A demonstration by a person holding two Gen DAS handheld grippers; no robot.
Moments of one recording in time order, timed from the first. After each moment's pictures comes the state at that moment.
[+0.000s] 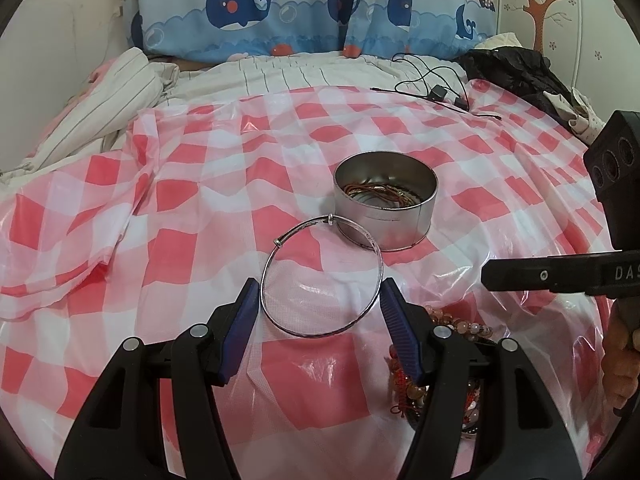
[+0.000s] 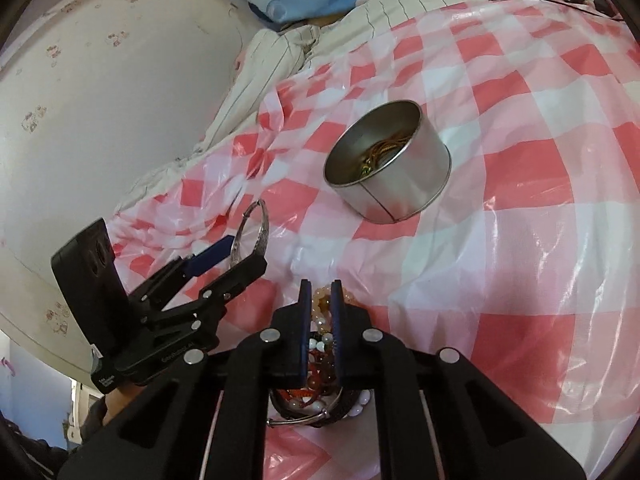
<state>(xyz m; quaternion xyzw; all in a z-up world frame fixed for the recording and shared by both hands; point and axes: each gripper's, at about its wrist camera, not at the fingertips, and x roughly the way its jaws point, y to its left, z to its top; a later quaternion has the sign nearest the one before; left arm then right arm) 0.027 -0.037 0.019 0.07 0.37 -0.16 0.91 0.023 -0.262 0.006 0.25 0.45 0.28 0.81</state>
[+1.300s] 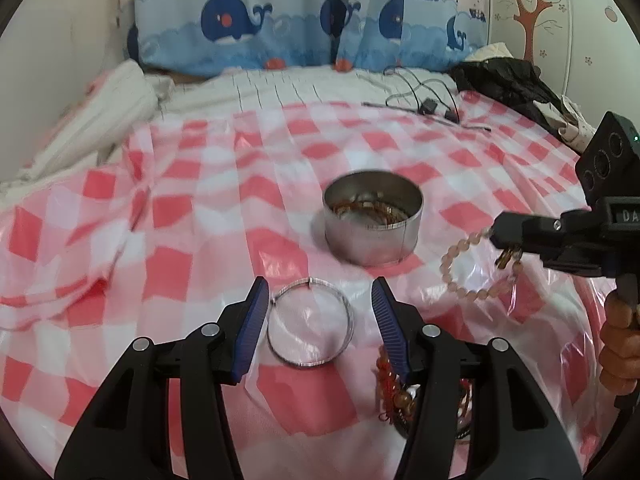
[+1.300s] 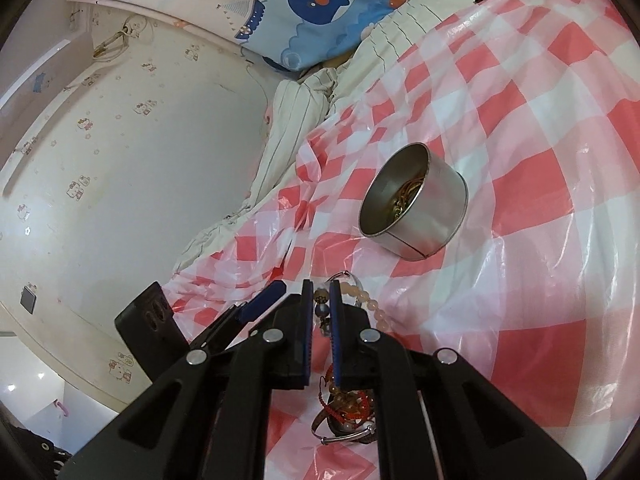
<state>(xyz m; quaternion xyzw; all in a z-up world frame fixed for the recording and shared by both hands) 0.022 -0.037 0.026 0.06 0.36 -0.17 0.92 0.023 -0.292 0.012 0.38 0.38 0.31 0.78</state>
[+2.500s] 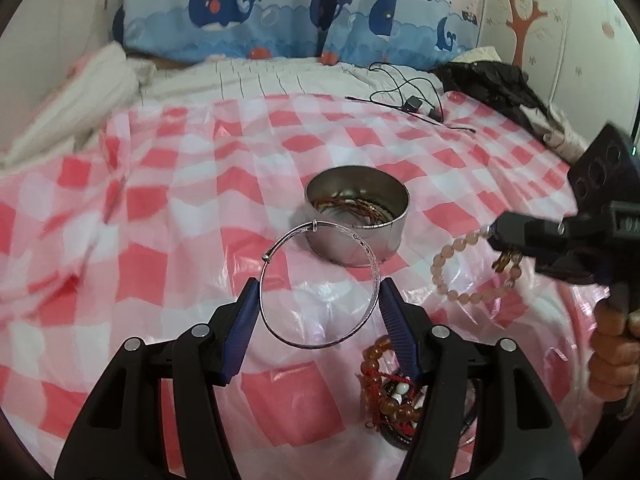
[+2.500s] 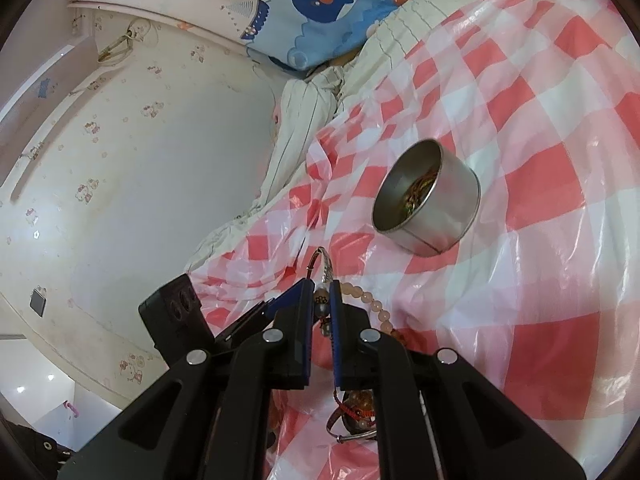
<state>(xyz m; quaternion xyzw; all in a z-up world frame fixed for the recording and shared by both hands) 0.030 -0.043 0.025 0.05 0.36 -0.21 0.91 0.022 -0.291 0.016 0.39 0.37 0.32 0.78</state>
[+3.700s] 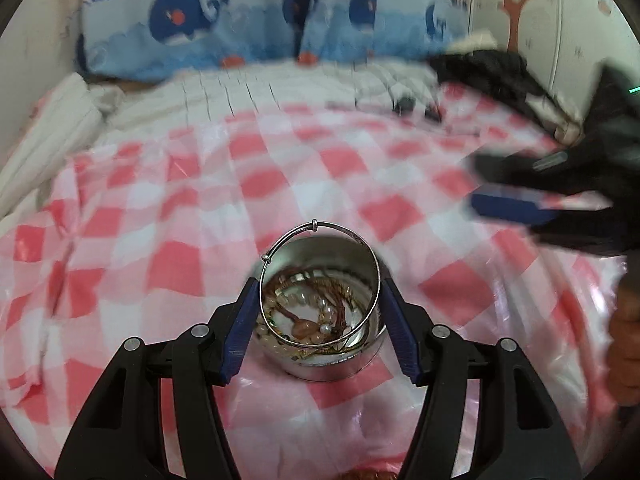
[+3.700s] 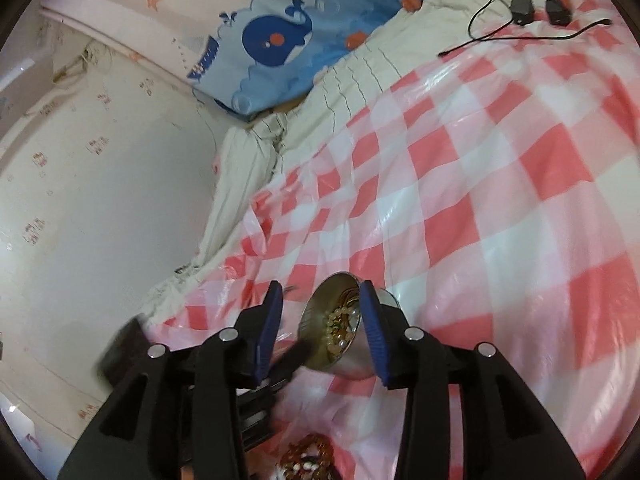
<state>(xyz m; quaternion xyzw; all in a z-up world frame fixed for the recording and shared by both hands) 0.121 -0.126 0.018 0.08 0.39 -0.22 0.89 0.095 -0.346 0.044 0.37 0.37 0.21 0.82</state>
